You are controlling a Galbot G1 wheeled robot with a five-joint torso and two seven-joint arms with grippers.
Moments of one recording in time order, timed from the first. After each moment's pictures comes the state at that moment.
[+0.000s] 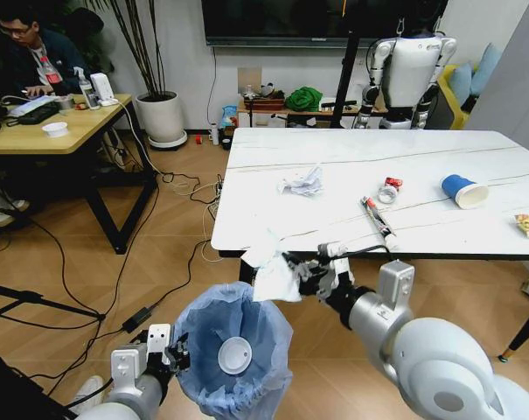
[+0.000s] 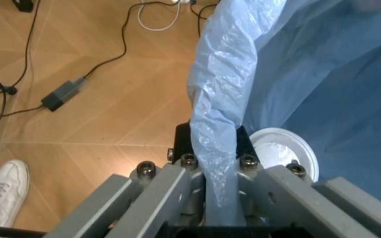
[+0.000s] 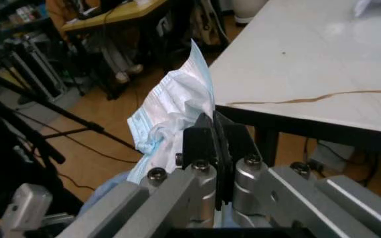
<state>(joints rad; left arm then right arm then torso) 1.71 -1.12 -0.39 -2.43 -0.70 0.74 -0.54 -1.14 0.86 0.08 2.51 1.14 -0.55 0.48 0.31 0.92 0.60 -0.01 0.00</state>
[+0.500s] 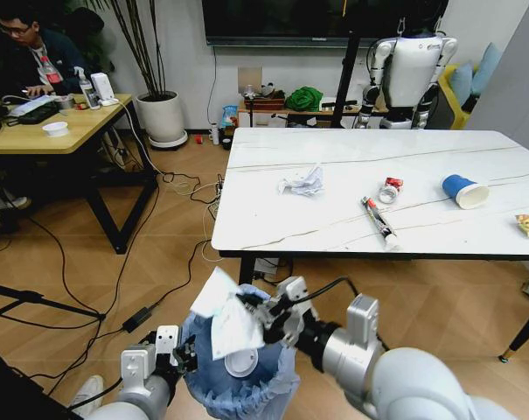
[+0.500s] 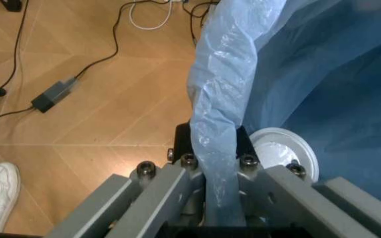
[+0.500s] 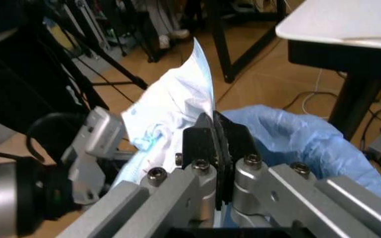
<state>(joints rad) 1.69 -1.12 -0.35 -2.42 -0.69 0.74 -0.54 -1.13 0.86 -0.15 2.47 0.95 -0.55 0.37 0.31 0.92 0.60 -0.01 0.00</state>
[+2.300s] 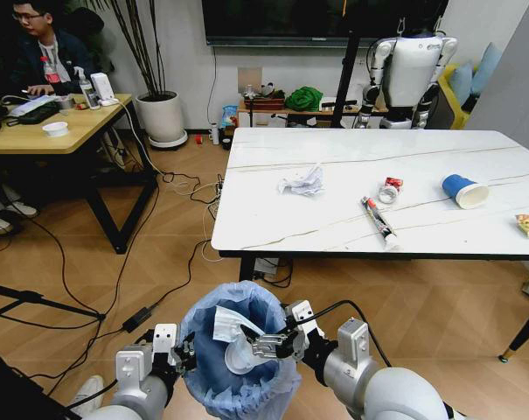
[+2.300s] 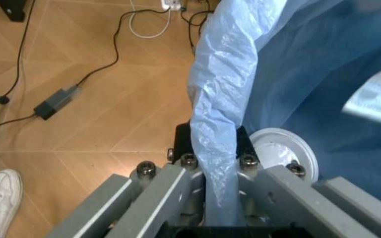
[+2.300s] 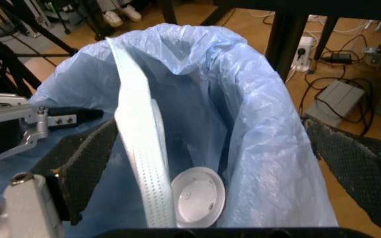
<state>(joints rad) 1.72 -1.12 -0.38 -2.47 -0.68 0.74 -0.53 -1.32 0.85 -0.06 2.42 0.79 -0.53 0.36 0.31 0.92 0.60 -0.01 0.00</state>
